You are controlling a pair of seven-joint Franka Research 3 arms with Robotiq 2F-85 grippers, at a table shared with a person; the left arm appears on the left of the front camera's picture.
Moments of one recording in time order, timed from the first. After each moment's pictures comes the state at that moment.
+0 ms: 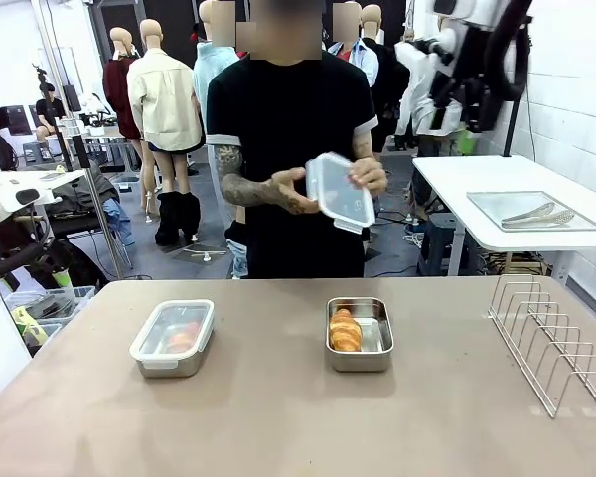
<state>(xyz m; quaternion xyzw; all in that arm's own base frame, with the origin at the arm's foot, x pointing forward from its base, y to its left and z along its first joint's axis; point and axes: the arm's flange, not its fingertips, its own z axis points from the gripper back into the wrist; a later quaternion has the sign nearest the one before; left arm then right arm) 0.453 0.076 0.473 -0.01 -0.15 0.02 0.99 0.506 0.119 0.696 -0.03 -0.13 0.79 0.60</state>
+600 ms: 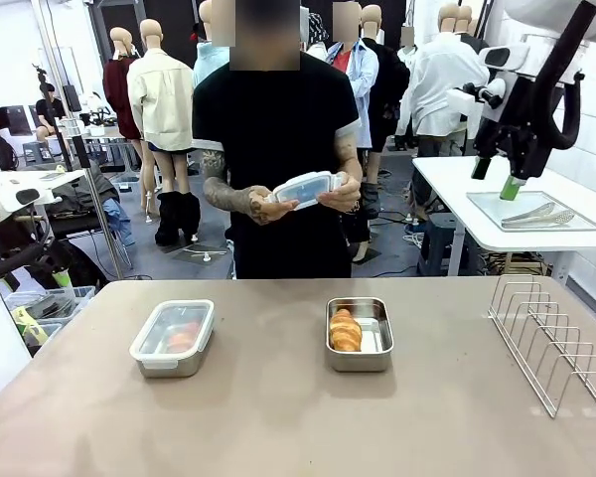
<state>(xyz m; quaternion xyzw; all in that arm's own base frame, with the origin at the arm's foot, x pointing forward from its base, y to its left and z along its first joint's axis) 0.453 0.076 0.473 -0.01 -0.15 0.02 0.99 0.501 0.047 0.620 0.07 -0.10 0.74 0.66</state>
